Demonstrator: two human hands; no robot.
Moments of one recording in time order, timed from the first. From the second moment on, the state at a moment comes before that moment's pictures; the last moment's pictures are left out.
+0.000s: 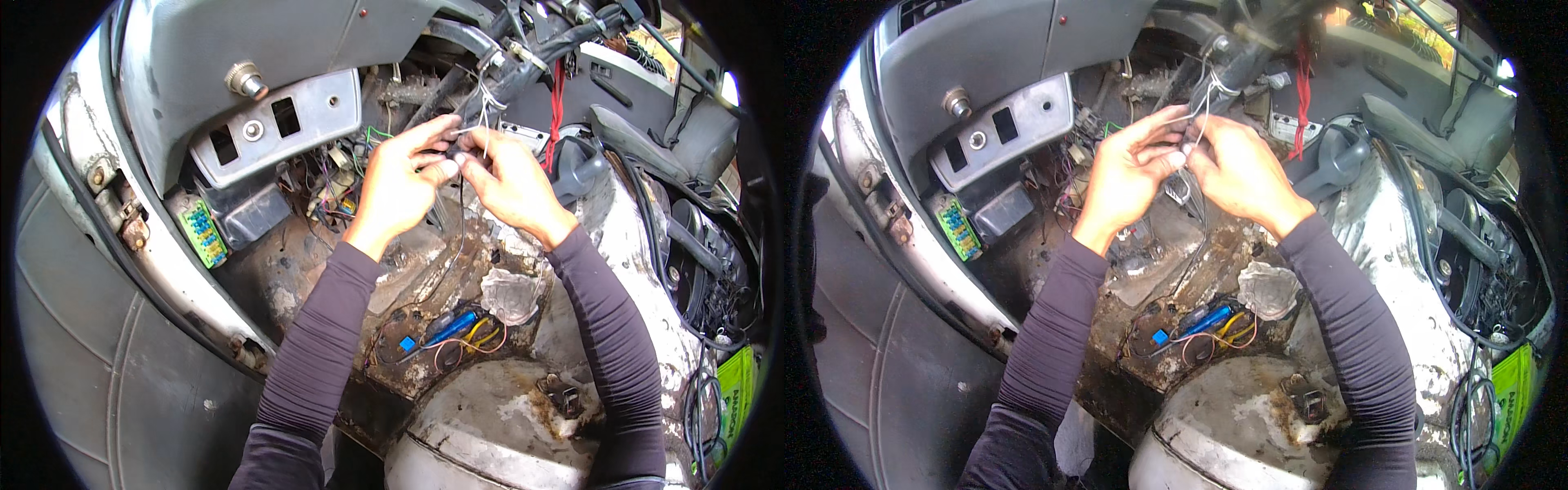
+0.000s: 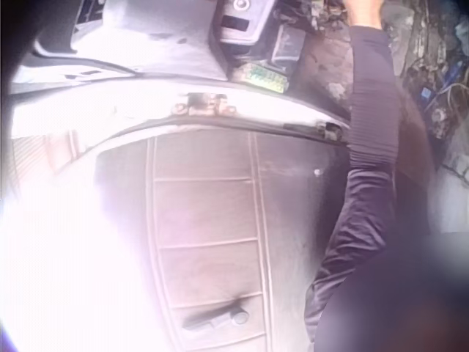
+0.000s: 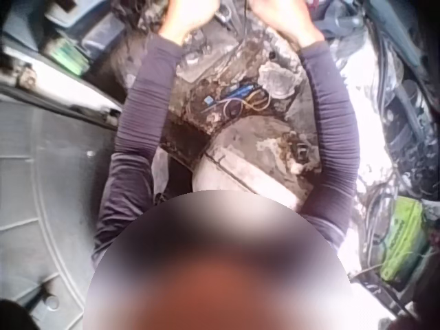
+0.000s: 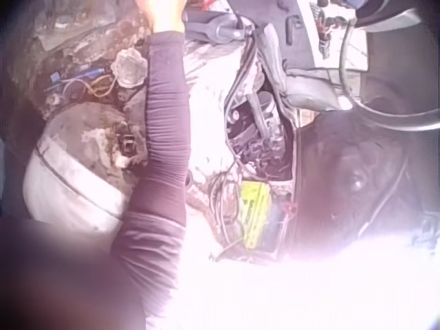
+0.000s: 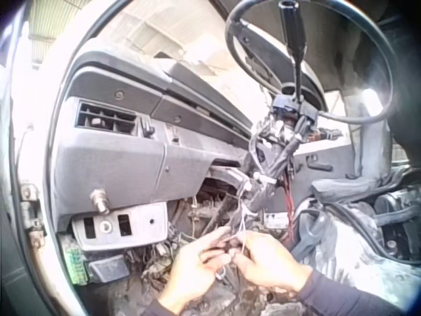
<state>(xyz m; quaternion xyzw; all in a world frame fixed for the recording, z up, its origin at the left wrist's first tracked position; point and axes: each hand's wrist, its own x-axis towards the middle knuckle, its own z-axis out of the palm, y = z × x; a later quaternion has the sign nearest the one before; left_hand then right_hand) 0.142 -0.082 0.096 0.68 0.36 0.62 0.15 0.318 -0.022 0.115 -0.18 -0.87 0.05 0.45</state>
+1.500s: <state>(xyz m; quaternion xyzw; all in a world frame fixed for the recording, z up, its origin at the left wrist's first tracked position) 0.164 -0.056 0.102 0.66 0.38 0.63 0.12 0.337 -0.003 0.115 -0.15 -0.86 -0.04 0.49</state>
